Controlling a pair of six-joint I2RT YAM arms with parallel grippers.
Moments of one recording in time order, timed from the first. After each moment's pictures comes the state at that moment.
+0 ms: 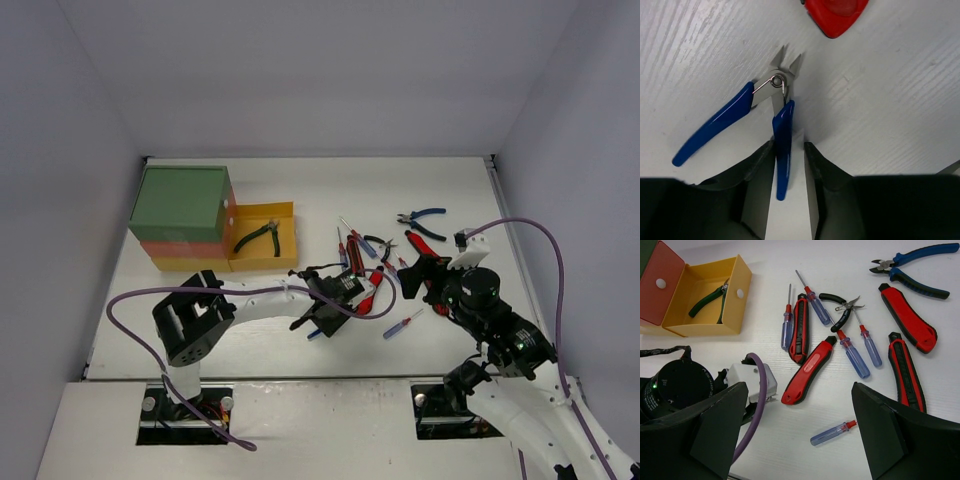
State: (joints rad) left arm -1.05 1.83 1.20 -0.60 -0.03 -0.20; right arm 0.54 0.53 0.70 -0.56 0.19 0.45
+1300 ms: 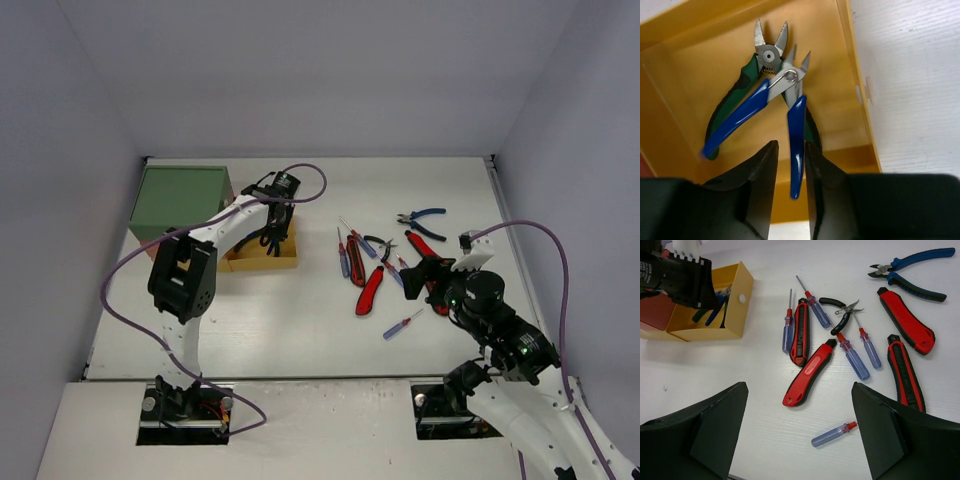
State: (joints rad) left arm -0.49 2.00 1.62 -0.74 -0.23 -0.17; right arm 0.54 0.50 0.70 -0.56 0.20 0.45
